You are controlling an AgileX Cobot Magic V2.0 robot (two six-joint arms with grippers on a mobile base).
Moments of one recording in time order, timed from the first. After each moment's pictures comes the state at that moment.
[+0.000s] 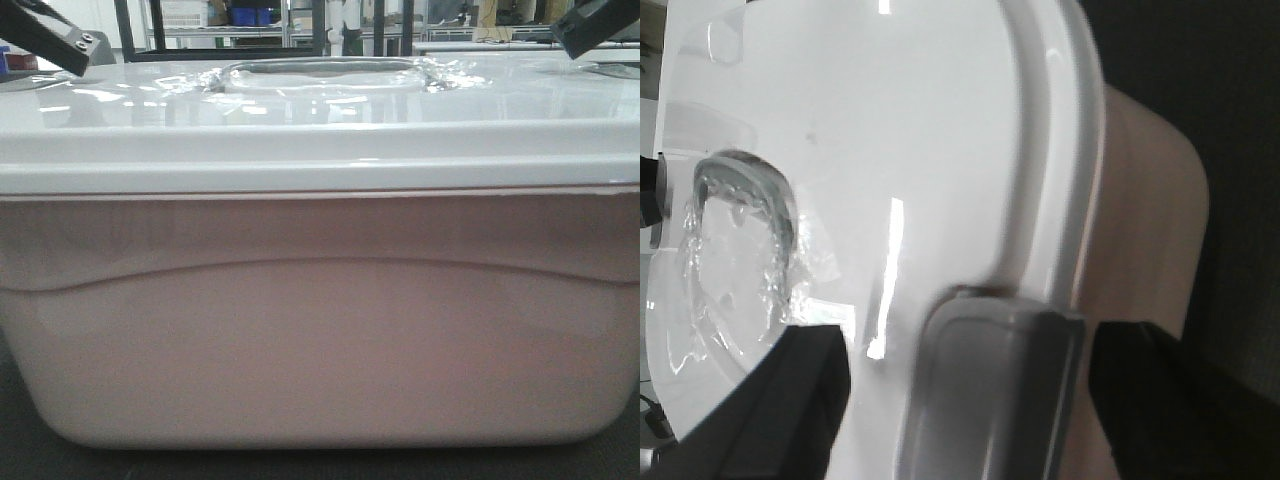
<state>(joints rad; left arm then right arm) 0.06 1.40 -0.85 -1.16 1.16 0.76 -0.18 1.34 -0.91 1.03 1.20 -0.59</state>
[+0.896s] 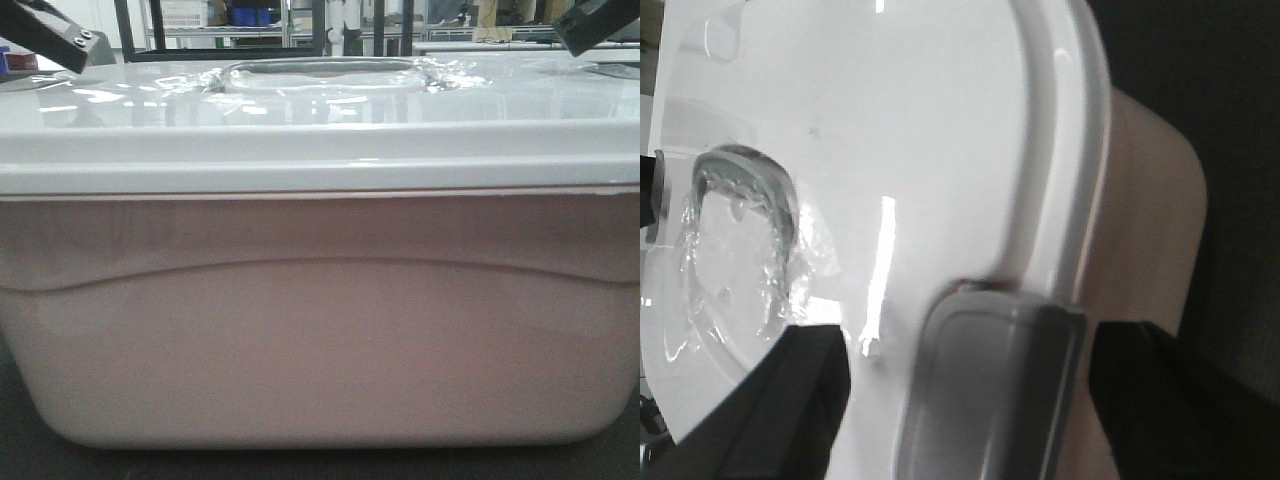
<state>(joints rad) 0.06 1.40 -0.85 -1.16 1.18 0.76 -0.18 1.34 -0.91 1.02 1.20 -0.60</state>
